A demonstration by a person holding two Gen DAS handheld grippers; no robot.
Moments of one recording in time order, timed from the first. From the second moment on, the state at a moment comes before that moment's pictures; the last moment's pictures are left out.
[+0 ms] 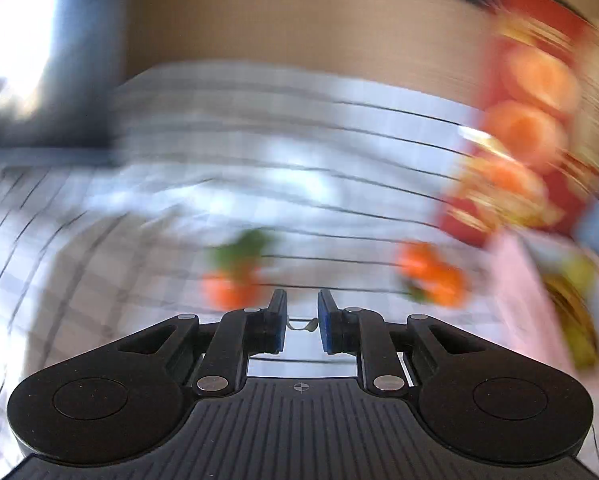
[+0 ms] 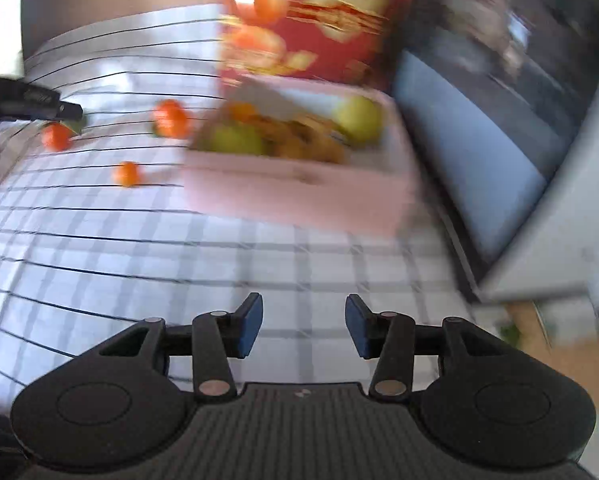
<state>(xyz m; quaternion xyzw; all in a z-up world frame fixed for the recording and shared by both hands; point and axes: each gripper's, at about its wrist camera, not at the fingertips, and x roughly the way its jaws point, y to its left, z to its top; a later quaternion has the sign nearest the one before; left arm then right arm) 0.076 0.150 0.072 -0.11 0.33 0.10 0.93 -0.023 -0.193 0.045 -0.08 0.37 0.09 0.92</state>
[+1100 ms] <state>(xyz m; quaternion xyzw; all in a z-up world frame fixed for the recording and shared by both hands) 0.064 0.158 0.048 -0.13 0.38 -0.09 0.91 0.015 -0.081 0.068 -0.15 0.38 0.19 0.89</state>
